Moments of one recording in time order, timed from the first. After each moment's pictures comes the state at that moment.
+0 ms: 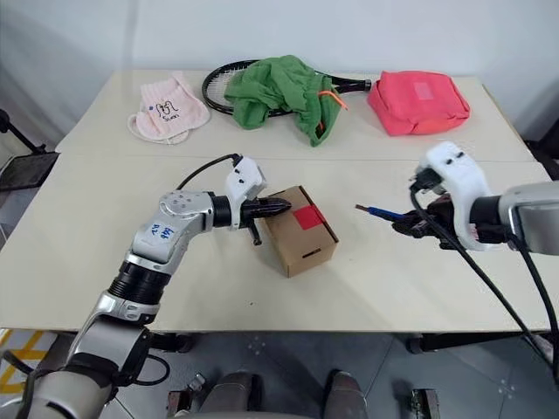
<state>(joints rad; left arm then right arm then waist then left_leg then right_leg) -0.80 0.35 -0.18 0.17 -0.16 0.48 -0.82 -0.60 -1.25 -0.16 -0.31 1.21 1.36 0.34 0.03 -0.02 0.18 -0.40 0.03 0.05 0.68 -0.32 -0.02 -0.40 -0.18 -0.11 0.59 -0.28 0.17</state>
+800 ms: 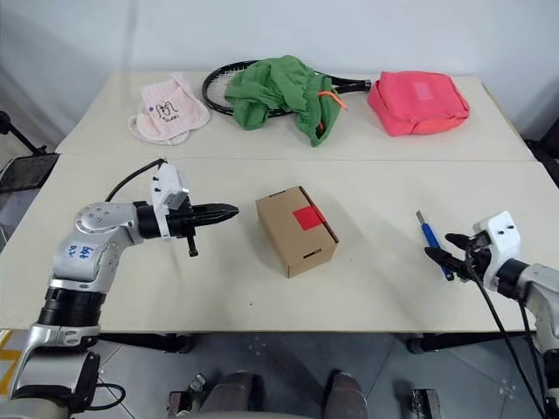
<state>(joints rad) -0.54 0.61 0.05 0.04 -0.33 0.40 -1.01 -0.16 -0.91 -0.32 0.28 0.51 0.30 0.93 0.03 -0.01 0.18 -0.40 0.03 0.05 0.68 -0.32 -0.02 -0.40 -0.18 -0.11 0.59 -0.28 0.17</state>
